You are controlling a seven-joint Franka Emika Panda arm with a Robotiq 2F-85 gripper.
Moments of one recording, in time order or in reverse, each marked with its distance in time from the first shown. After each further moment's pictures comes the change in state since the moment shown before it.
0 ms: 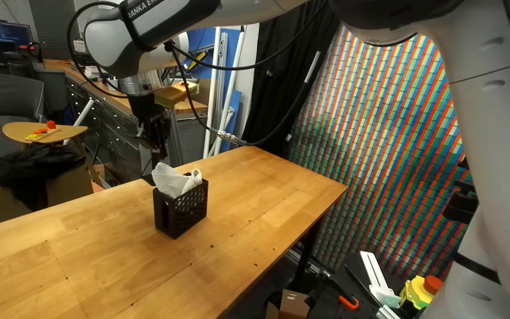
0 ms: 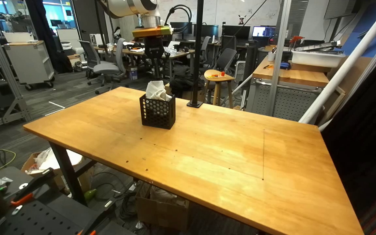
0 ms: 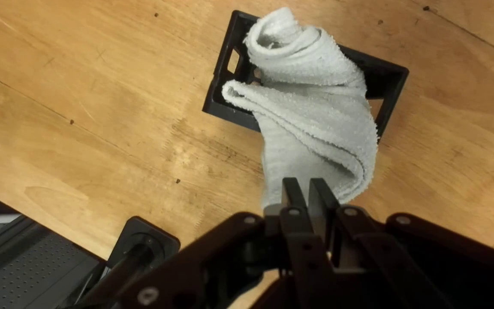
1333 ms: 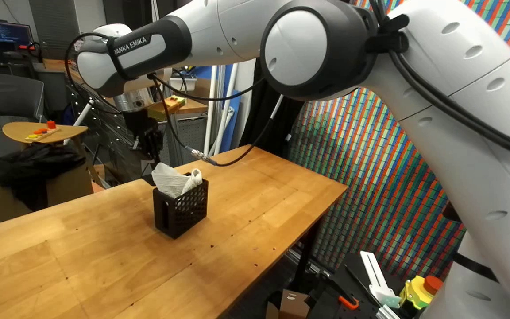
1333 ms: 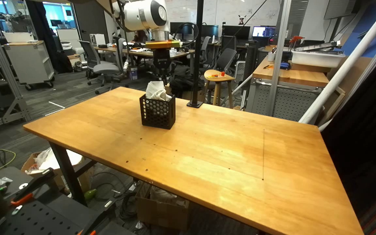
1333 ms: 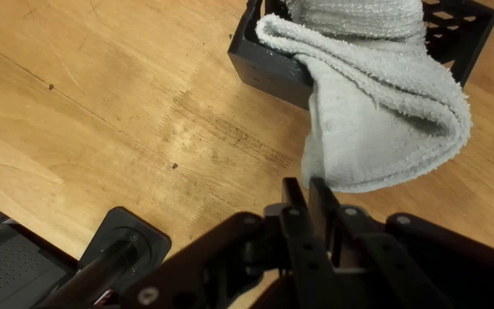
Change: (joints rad) arm -0.004 0.294 -0.001 0.377 0.001 -0.149 -0.106
